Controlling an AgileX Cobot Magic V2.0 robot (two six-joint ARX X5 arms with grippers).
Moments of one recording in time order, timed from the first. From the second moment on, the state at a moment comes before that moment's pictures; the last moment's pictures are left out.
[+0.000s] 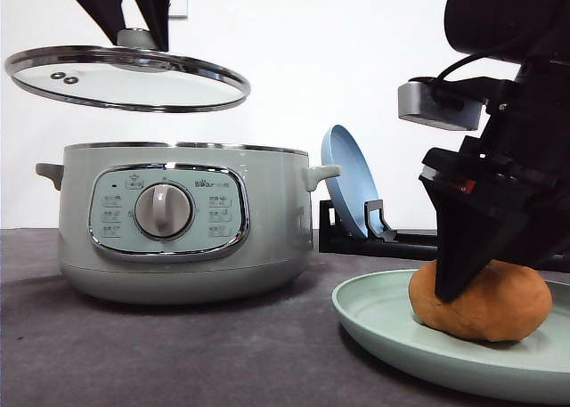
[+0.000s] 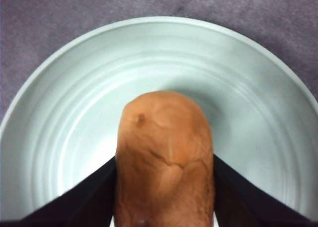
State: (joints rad) left_arx -0.36 1.89 2.24 -1.40 0.00 0.04; right_arx 0.55 1.36 0.72 -0.44 -0.11 0.09
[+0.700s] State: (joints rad) left_arx -0.45 1.89 2.24 -1.40 0.00 0.04; right_arx 0.55 1.08 0.71 -0.63 -0.11 0.16
